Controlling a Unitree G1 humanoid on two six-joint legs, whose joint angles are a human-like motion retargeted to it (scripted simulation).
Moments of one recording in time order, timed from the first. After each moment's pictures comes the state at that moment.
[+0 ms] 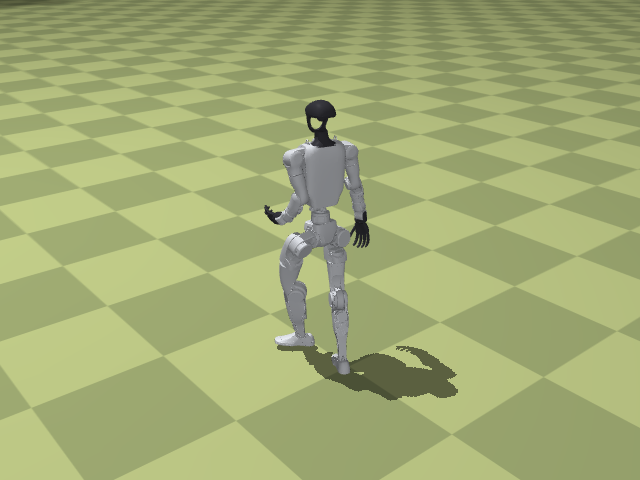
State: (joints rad) left arm 0.21 -0.16 0.19 0.61 -0.44 -0.35 -0.42; right arm -0.10 -0.29 -0.13 1.56 -0.60 -0.02 0.12; waist -0.22 -0.02 -0.08; left_leg -0.31 -0.03 0.84 0.19 -0.11 0.24; right_leg 0.13 -0.04 -0.55 0.08 -0.16 0.05
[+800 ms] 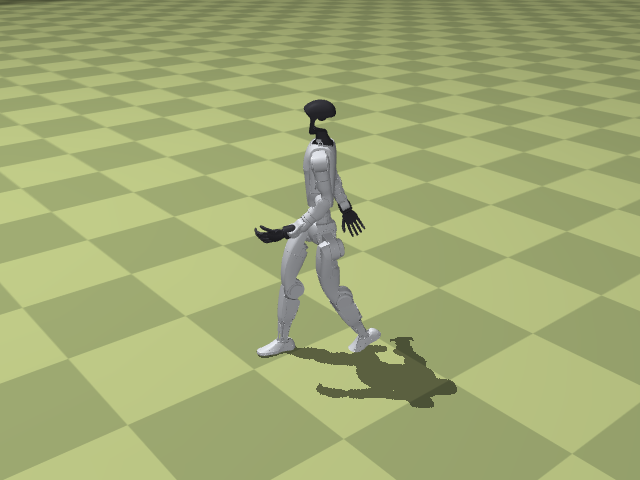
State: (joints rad) left arm 0.15 -0.09 0.13 0.61 -0.47 -0.34 -0.38; right arm 0.24 -0.31 -0.29 1.70 -0.61 0.02 0.09; waist -0.45 0.02 -0.04; left_leg 0.21 -0.22 -0.17 0.27 0.12 0.13; right_leg -0.34 -0.03 0.06 0.12 0.11 0.11
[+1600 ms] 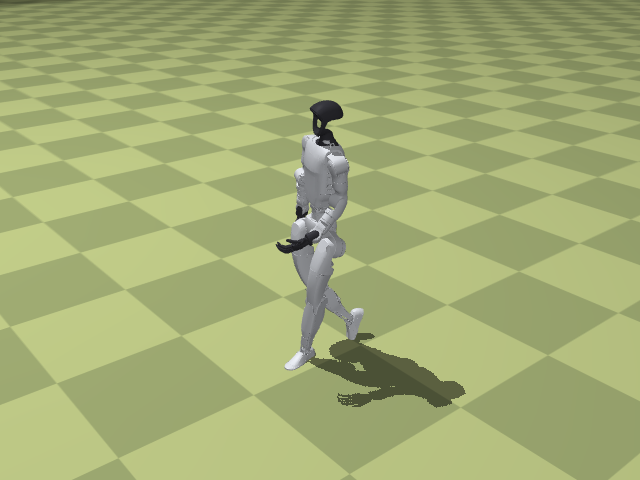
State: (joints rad) left arm 0.22 -0.12 0.20 0.63 -0.49 -0.32 -0.41; right arm -0.05 -0.15 -0.10 1.70 -0.60 -0.04 -0.01; waist -0.21 0.00 -0.08; left_leg -0.23 -0.04 0.31 0.07 0.03 0.19; right_leg 0.05 0.13 -0.21 0.53 0.51 0.03
